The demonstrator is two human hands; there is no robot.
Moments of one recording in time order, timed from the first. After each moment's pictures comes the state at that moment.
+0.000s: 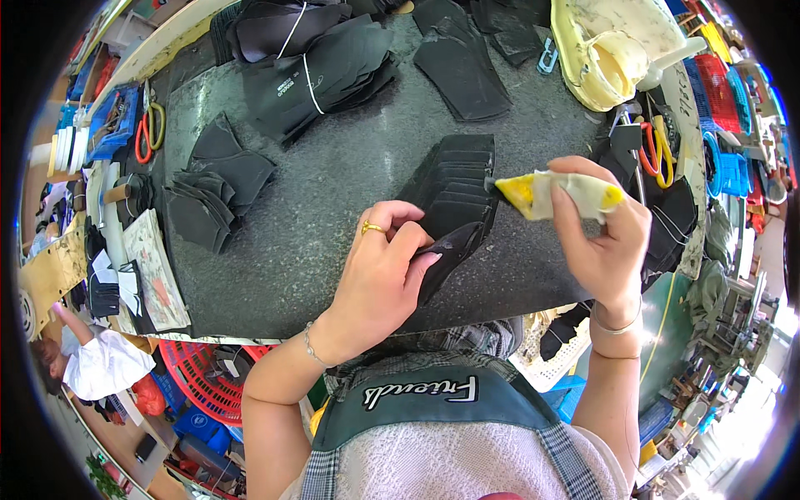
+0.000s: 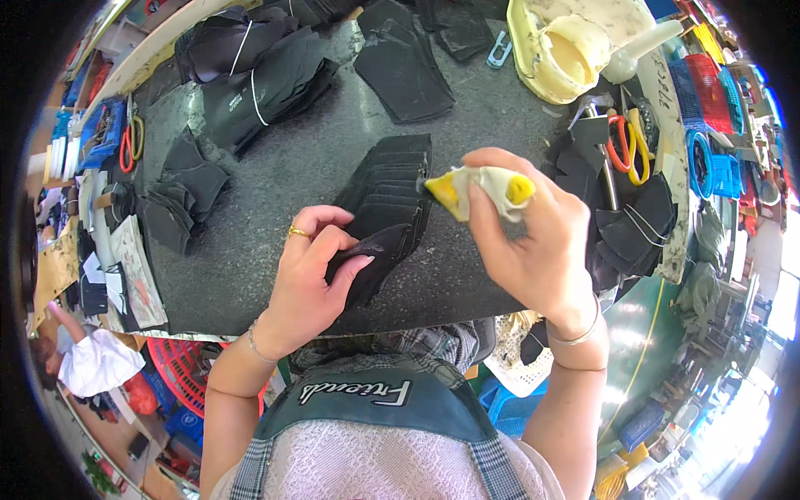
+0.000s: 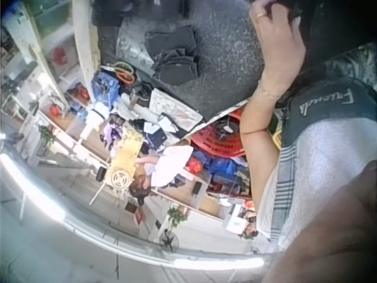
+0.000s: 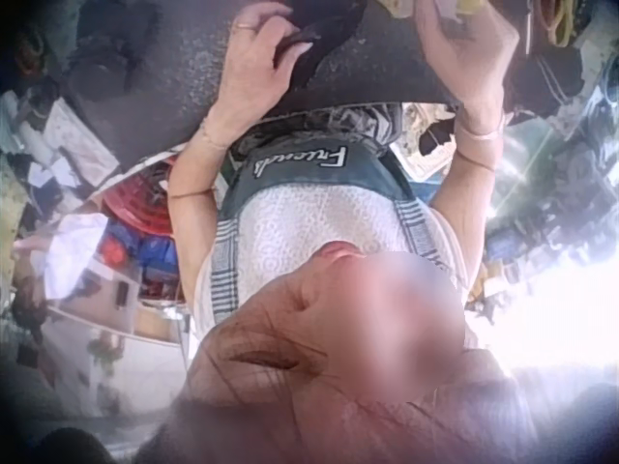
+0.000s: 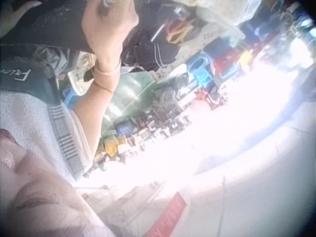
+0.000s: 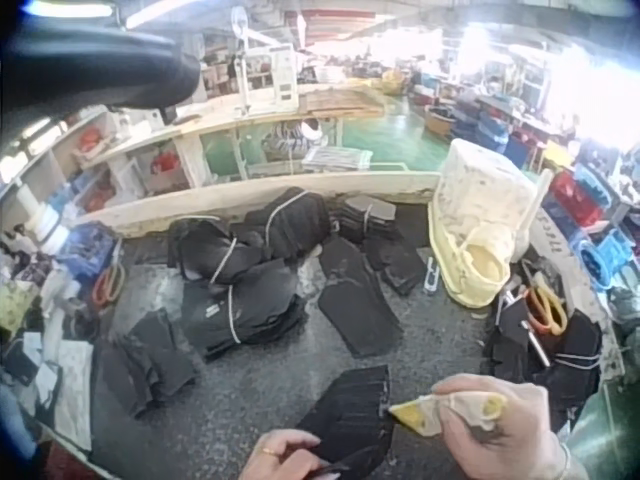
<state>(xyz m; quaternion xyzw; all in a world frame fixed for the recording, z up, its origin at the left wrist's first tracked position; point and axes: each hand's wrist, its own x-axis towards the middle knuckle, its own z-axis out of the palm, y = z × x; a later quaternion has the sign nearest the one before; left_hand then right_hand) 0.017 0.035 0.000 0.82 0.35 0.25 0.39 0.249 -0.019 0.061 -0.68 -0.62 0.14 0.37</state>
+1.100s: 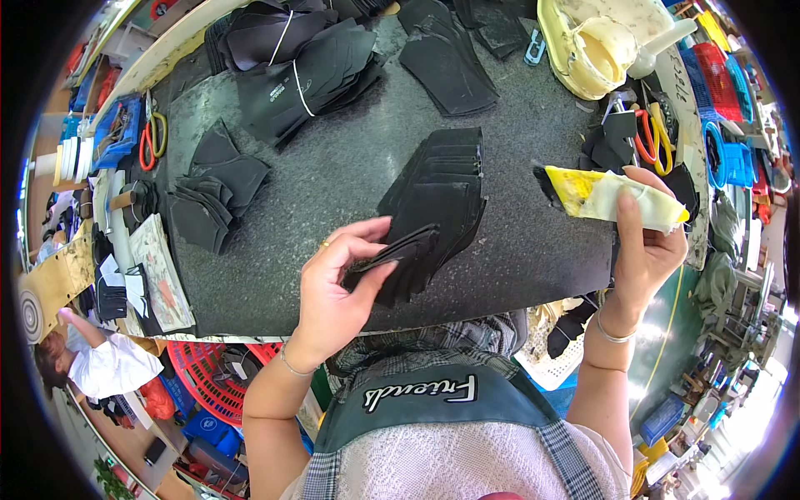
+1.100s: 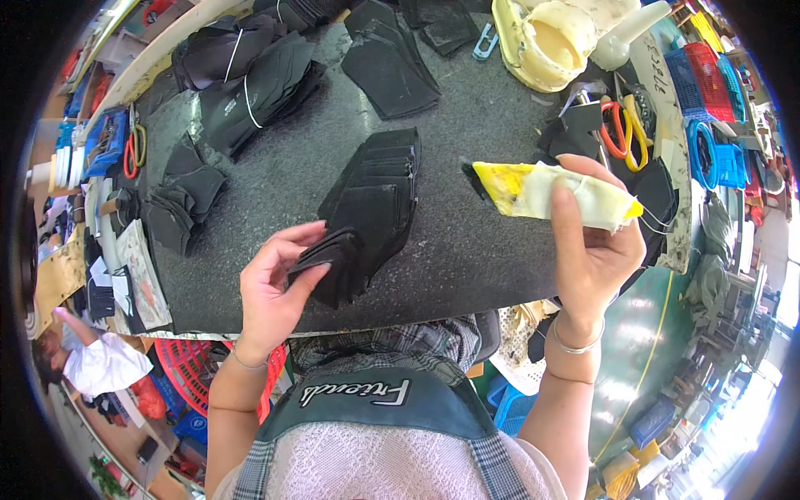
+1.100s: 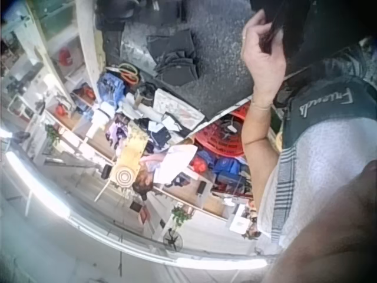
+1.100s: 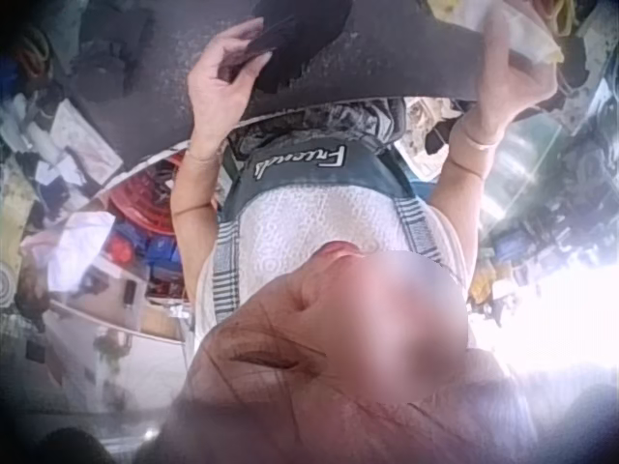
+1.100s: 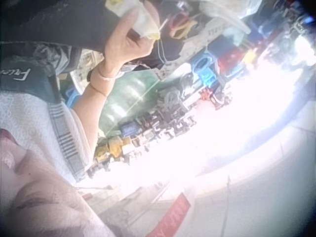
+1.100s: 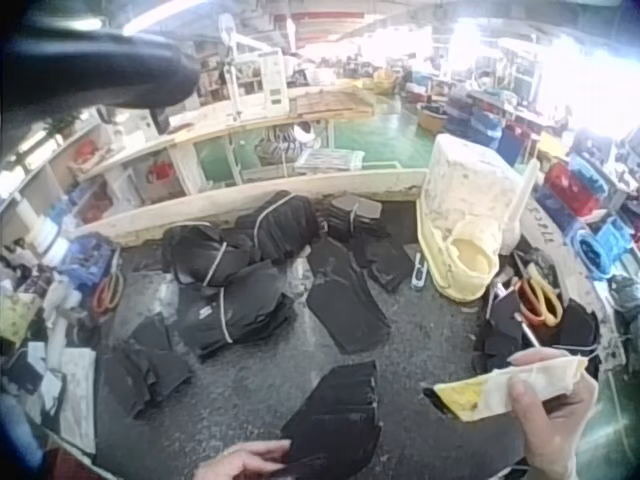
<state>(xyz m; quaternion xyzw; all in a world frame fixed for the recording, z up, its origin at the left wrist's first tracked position) -0.015 0.025 -0.004 0.65 0.39 0.29 0.58 0.276 -0.064 0.045 -0.71 -0.40 0.12 0.57</state>
